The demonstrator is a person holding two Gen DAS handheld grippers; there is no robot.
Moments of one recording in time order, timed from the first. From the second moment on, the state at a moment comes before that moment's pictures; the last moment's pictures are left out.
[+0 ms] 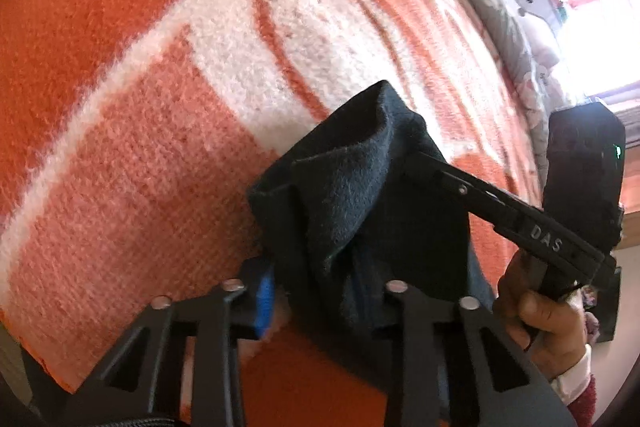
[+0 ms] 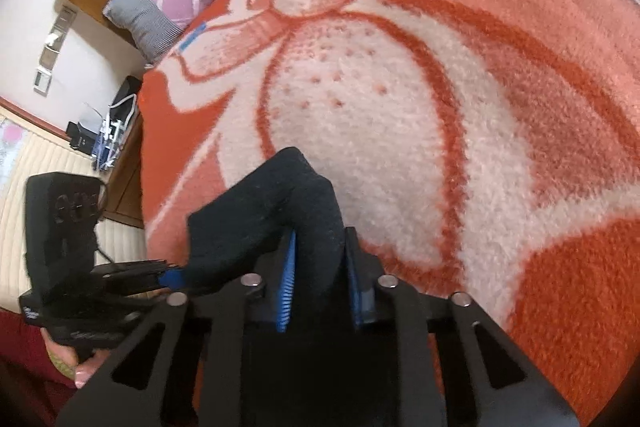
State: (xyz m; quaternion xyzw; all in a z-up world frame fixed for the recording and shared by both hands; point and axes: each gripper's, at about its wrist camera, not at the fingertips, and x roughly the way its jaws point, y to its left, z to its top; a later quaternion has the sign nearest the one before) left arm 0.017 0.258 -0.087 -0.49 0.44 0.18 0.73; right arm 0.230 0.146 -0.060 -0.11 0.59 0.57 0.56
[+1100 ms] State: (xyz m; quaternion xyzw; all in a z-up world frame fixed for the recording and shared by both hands) left arm 0.086 0.030 0.104 -0.30 0.39 -0.09 0.87; right arm 0.219 -0.159 0.066 0.20 0.41 0.52 0.73
